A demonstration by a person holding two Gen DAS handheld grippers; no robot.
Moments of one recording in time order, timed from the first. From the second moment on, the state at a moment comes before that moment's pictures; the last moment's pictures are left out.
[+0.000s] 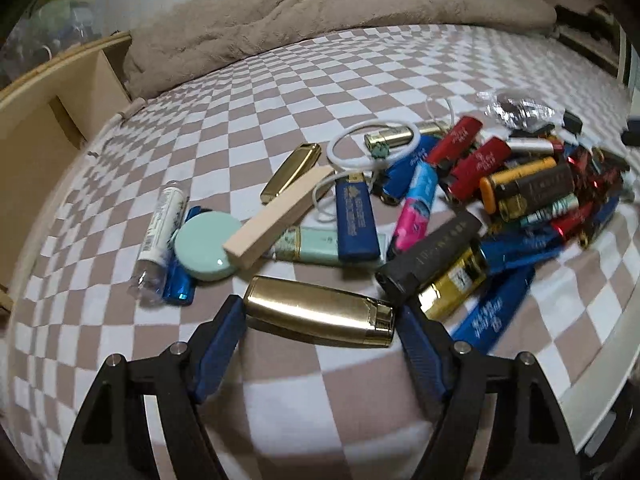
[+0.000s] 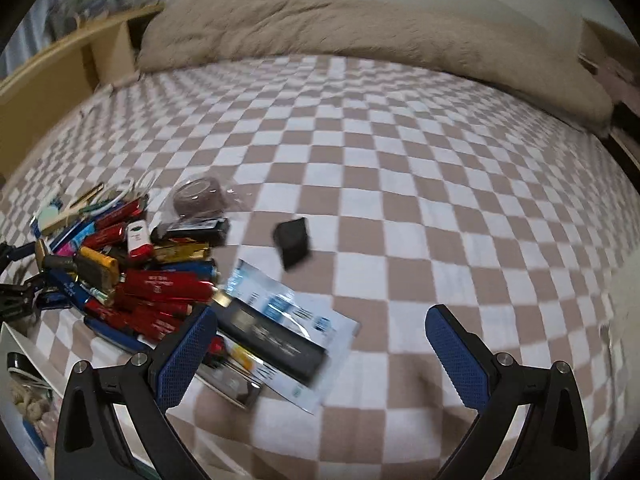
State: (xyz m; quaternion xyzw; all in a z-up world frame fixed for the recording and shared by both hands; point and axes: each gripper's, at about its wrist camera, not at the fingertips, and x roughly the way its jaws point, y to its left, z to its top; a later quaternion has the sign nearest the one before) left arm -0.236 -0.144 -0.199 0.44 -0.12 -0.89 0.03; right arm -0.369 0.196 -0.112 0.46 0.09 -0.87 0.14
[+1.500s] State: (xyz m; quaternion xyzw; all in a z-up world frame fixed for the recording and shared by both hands) left arm -0.197 -0.191 -0.192 0.47 0.01 -0.88 0.07; right arm -0.374 0.296 -0.157 0.51 -0.05 -0.85 0.12
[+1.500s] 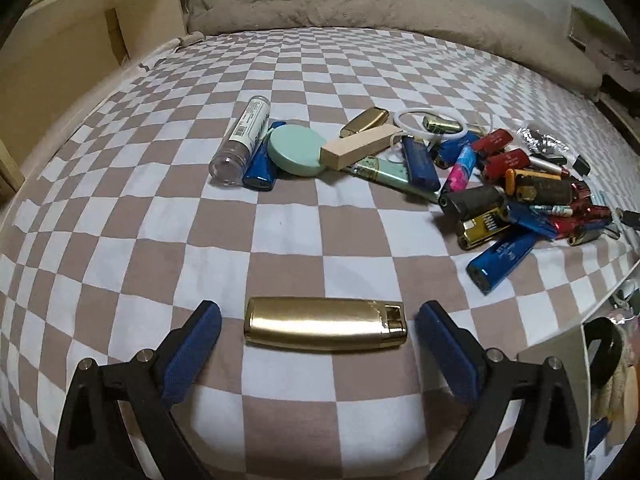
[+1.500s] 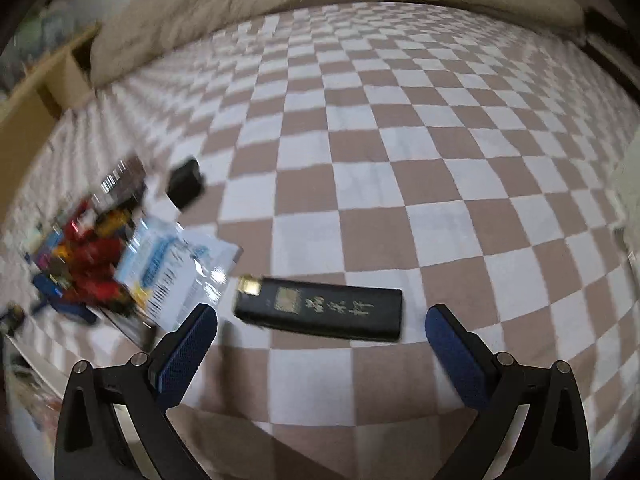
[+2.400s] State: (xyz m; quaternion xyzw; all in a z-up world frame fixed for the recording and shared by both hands) left arm -0.187 -0.159 -0.180 0.47 -0.04 -0.88 0.07; right arm -0.320 0.280 -0.162 0.48 0.01 -0.88 0.07
